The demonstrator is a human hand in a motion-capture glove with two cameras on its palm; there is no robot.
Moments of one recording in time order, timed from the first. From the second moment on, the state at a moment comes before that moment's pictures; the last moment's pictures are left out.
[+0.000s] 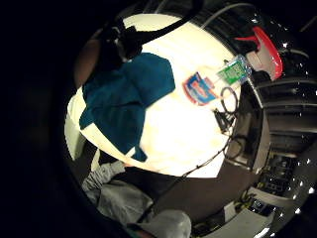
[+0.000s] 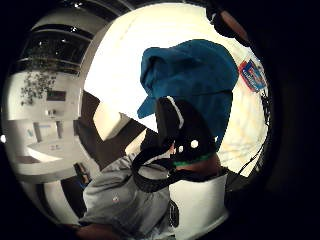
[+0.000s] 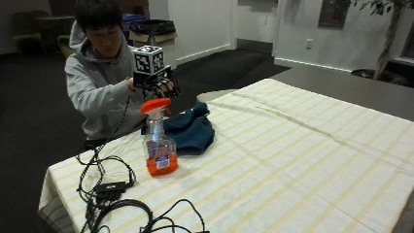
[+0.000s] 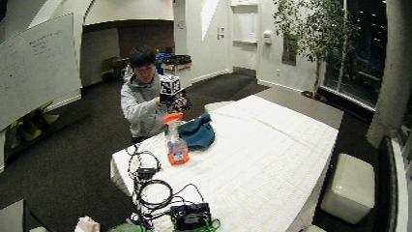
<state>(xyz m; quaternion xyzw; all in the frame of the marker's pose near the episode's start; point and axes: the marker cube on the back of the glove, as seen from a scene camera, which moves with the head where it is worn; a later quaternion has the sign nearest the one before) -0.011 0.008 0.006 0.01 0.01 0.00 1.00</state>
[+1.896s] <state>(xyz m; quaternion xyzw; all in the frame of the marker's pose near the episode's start) 0.136 0.020 0.017 0.34 -0.30 0.25 0.85</state>
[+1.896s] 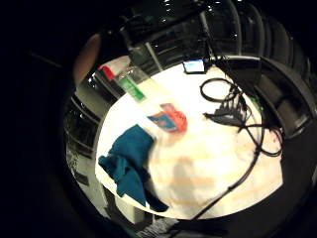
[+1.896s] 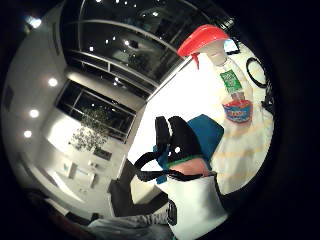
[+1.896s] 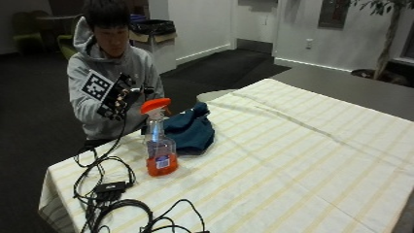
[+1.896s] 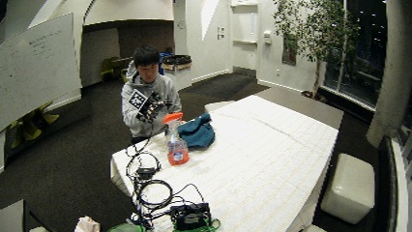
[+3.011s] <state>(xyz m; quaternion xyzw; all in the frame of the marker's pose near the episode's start) 0.172 -0.075 0.077 0.37 -0.50 0.26 0.74</state>
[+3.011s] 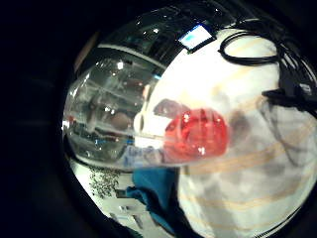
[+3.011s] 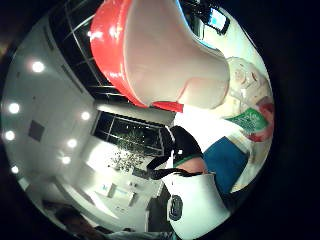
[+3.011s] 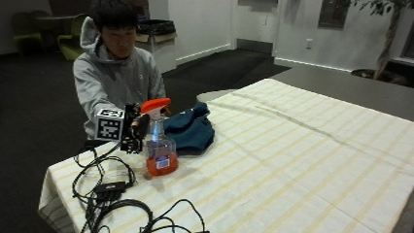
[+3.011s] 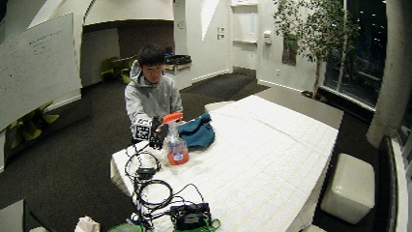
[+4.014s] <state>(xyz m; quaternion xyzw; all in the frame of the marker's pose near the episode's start) 0.194 -0.099 0.059 0.42 -0.45 0.25 0.75</state>
